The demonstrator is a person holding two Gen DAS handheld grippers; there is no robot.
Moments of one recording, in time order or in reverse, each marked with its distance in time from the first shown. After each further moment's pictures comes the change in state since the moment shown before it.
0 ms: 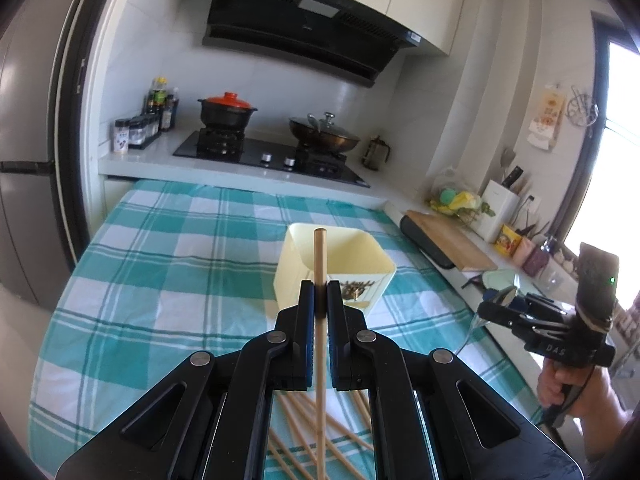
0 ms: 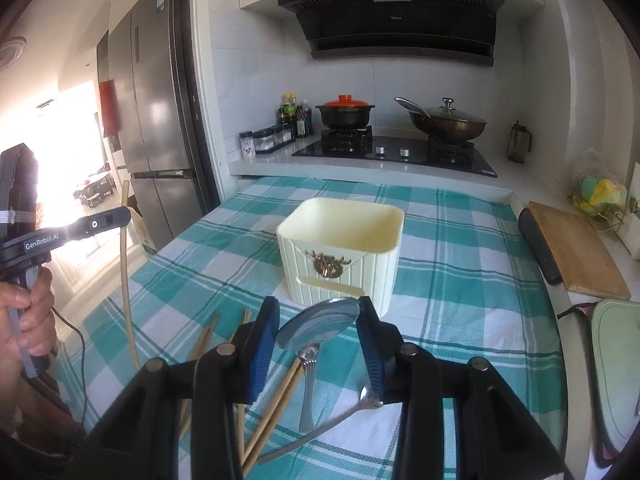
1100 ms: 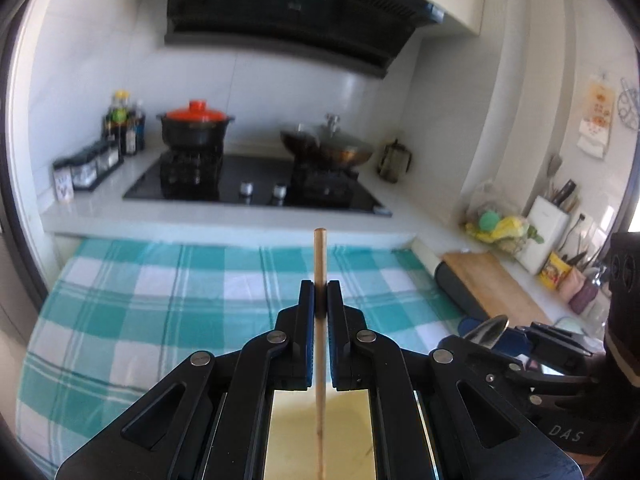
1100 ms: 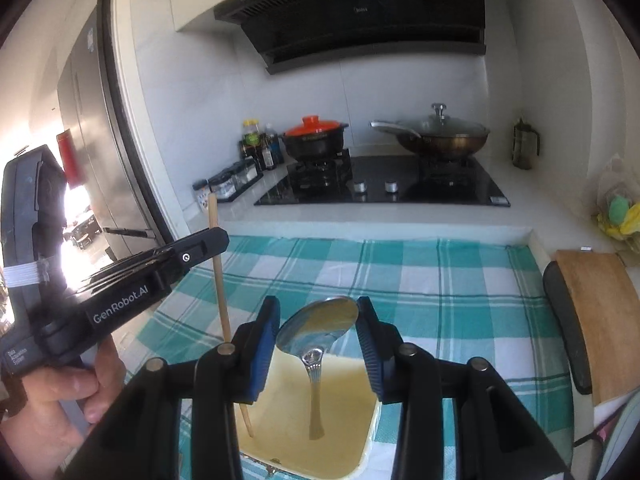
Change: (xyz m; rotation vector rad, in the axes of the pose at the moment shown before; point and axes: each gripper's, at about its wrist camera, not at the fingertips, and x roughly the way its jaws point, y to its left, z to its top) left arm 0.237 -0.024 0.118 0.041 0.042 0.066; right arm 0.173 -0.083 0.151 0.140 0.040 -0.009
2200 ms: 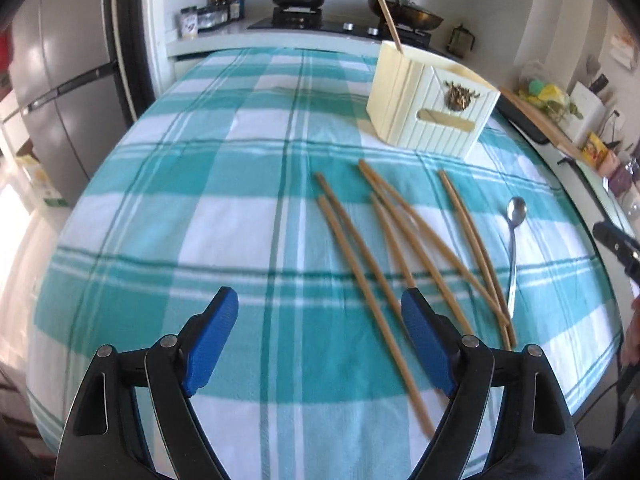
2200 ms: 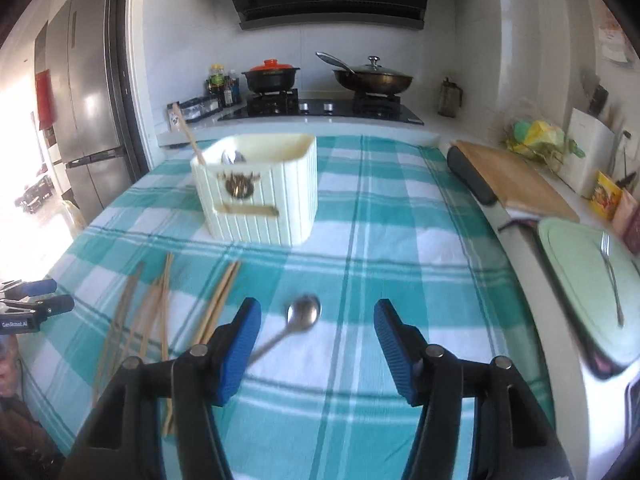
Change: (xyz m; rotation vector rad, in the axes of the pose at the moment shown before) left arm -0.209 0.050 -0.286 -0.087 0.341 0.255; right arm -0.164 0.022 -0.279 -0.022 0.065 -0.255
